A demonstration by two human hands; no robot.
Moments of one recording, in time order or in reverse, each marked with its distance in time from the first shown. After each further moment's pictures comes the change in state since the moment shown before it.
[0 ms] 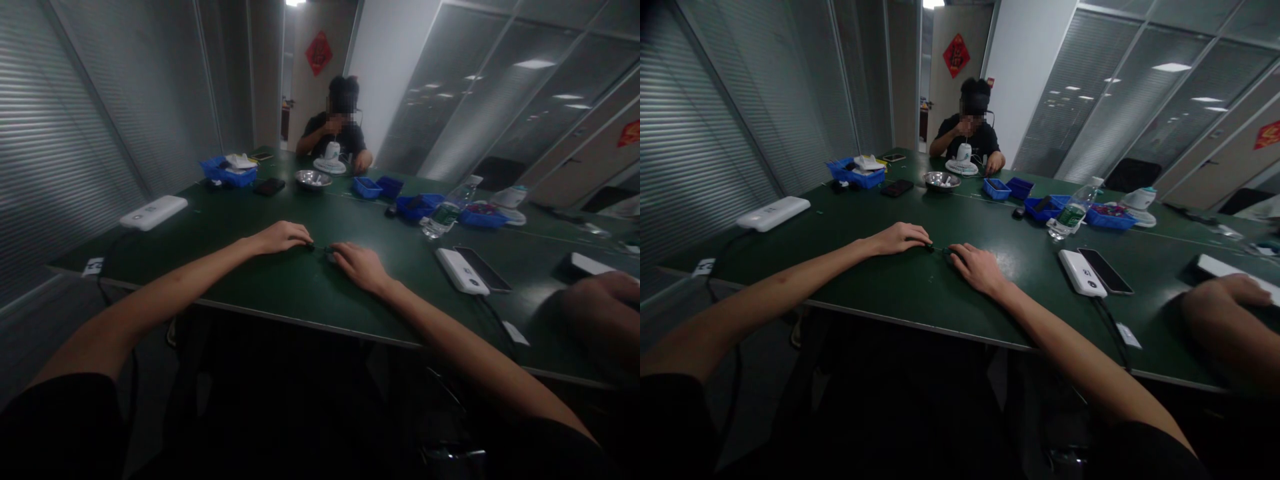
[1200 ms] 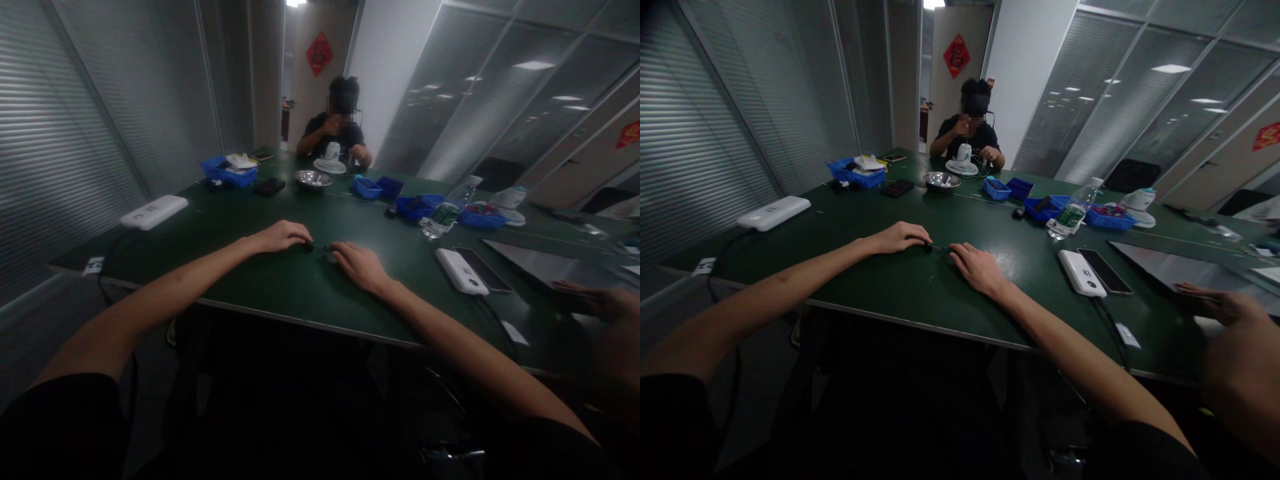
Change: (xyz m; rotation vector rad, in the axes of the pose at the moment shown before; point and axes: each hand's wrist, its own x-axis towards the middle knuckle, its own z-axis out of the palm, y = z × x) left_hand 0.001 -0.006 0.002 -0.091 0.007 -0.042; right_hand 0.001 -0.003 -0.003 0.005 -0.035 0.007
